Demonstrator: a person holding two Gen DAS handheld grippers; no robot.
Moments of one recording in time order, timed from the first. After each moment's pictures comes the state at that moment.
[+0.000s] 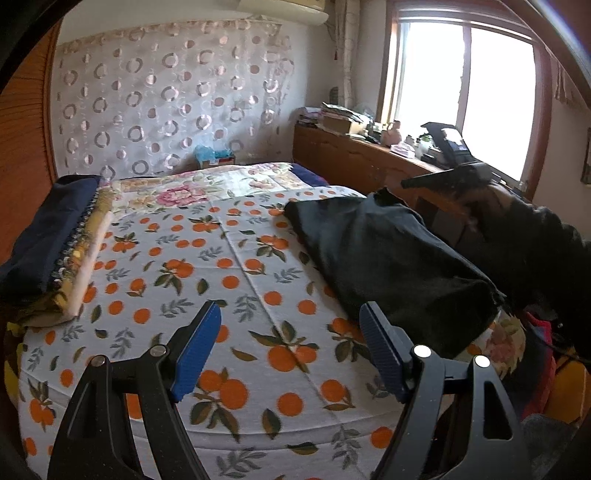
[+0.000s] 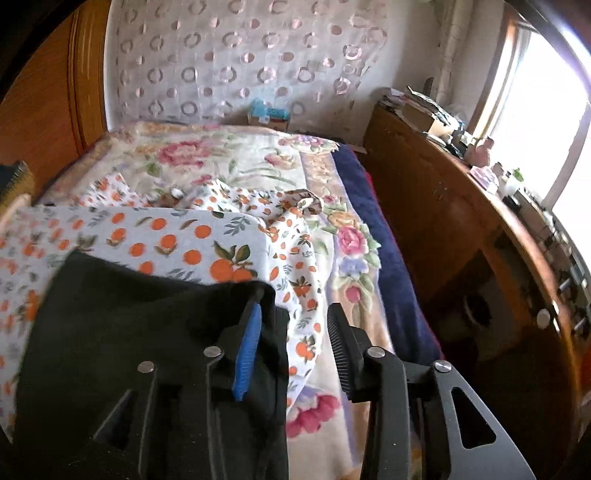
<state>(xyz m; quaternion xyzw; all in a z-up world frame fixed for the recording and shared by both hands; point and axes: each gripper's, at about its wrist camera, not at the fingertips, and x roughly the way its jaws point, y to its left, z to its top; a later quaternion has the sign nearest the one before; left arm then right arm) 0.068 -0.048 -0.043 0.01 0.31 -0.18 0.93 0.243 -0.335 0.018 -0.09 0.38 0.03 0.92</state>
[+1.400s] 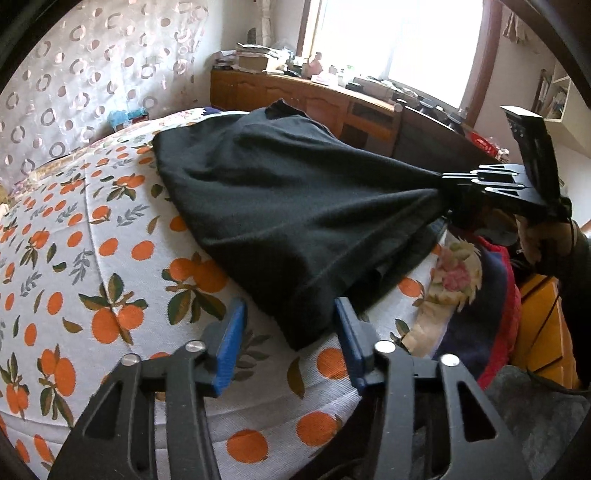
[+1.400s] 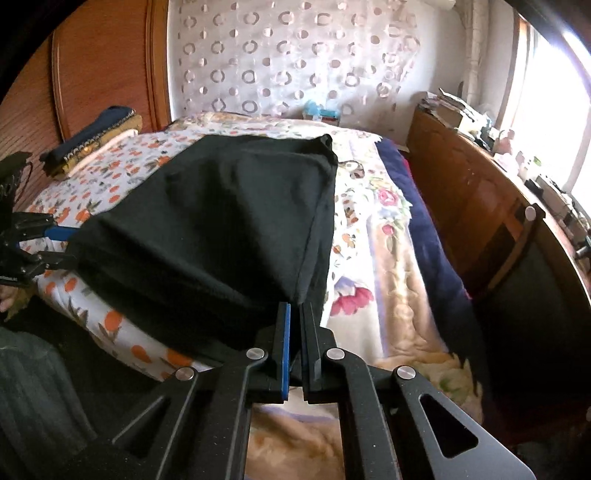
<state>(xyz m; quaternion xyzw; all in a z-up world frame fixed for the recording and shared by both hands) 0.059 -0.149 -0.093 0.06 0.41 -0.31 0.86 -0.014 -0.381 -0.016 -0.09 0.38 0.11 0.91</state>
